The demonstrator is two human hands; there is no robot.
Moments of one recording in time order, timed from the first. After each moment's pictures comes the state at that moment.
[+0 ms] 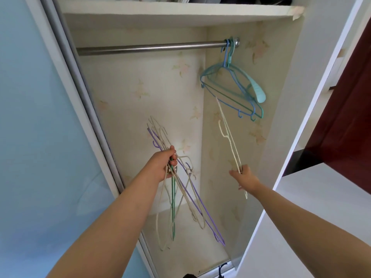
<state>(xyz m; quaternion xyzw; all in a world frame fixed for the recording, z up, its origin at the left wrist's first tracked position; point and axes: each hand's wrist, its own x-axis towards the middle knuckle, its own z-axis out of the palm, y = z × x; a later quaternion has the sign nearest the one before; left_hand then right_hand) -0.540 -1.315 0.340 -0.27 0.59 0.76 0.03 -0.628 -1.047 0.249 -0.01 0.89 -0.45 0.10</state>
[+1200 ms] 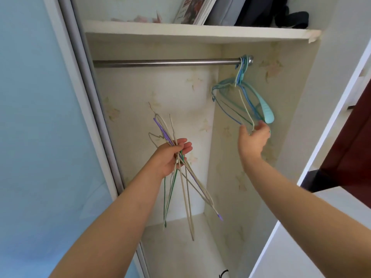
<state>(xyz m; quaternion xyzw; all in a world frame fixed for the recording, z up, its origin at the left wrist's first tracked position) -0.559 -1.318 0.385 -0.13 0.55 0.83 -0.06 -0.662 -1.118 0.403 0.03 0.74 -0.63 -0.22</state>
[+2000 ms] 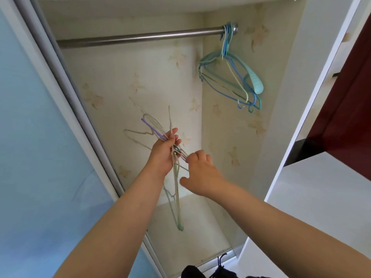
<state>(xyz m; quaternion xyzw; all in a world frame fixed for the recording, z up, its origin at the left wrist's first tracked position) -0.559 -1.299 0.335 -0.13 0.48 0.86 -0.10 -0.519 -1.156 0.344 -0.25 0.95 -0.18 0.04</state>
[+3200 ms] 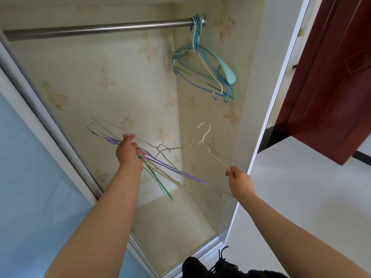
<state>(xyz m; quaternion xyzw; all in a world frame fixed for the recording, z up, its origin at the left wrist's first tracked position) -0.568 -1.330 0.312 -0.30 0.41 0.83 -0.22 -0.552 -1.020 0.227 0.07 0.93 -0.35 0.00</state>
